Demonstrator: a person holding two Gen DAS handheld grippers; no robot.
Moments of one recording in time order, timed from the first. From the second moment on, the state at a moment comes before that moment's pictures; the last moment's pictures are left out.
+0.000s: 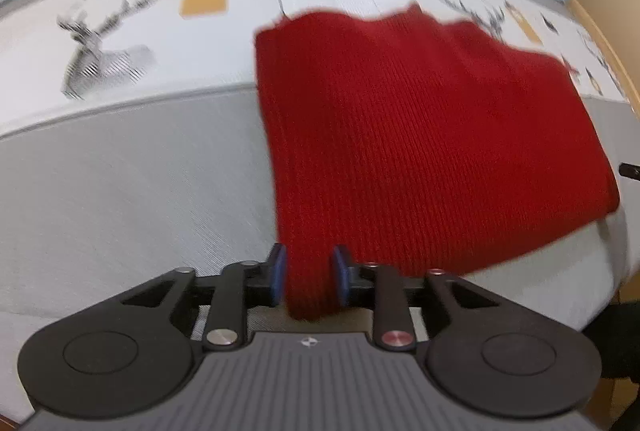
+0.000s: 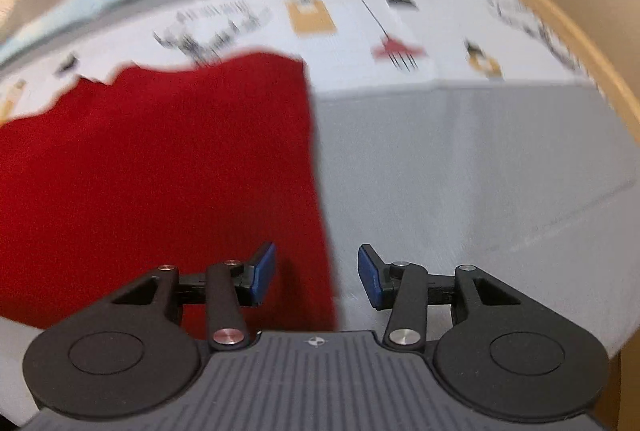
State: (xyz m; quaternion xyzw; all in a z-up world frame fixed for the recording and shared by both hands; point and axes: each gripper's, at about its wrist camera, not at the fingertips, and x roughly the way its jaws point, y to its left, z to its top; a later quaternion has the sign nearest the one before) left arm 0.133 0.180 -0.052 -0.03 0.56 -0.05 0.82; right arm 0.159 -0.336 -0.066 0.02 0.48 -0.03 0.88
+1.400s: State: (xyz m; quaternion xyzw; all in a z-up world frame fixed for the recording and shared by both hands) left arm 0.087 0.335 0.020 -0.16 0.46 0.09 0.87; right arm 0.094 -0.015 -0.061 -0.08 0.39 0.26 0.88
